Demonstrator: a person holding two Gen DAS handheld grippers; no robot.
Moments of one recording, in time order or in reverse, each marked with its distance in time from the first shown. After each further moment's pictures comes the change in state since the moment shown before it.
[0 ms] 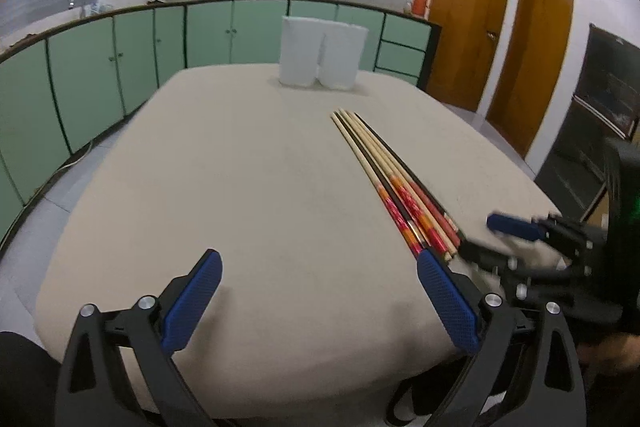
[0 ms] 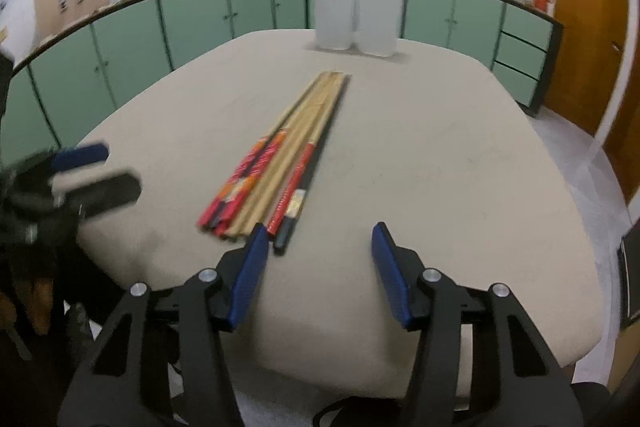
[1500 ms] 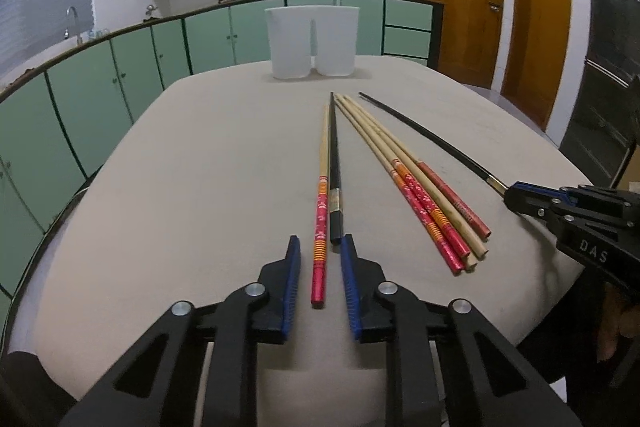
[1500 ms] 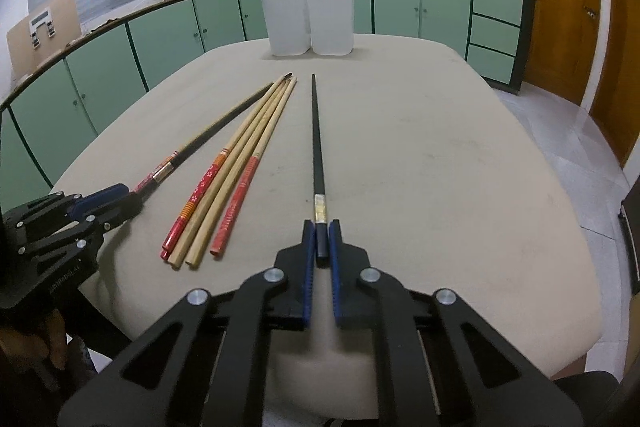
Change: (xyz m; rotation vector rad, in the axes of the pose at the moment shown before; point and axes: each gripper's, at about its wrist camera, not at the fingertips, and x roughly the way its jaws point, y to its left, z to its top) left arm 0.030 -0.021 -0.004 0.089 0.012 0.116; right arm 0.004 -0.040 0.000 0.108 -0.014 -0.023
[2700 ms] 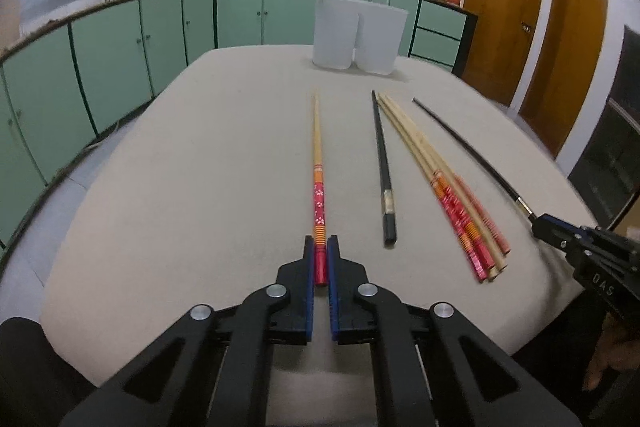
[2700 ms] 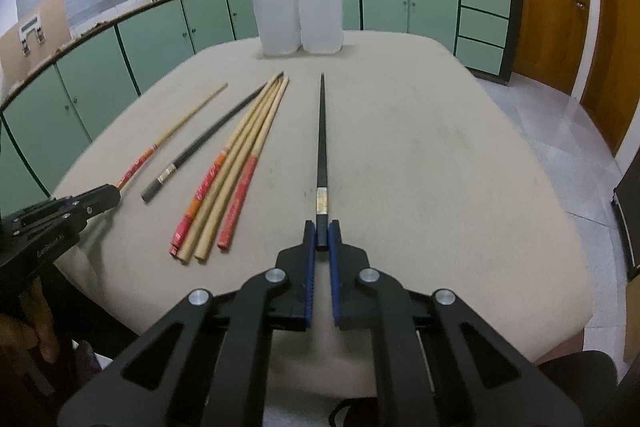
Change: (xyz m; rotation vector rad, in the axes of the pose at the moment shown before) left arm -0.009 0.036 0.011 -0.153 0.049 -0.002; right arm -0.013 0.000 0.008 0.039 0.009 -0.031
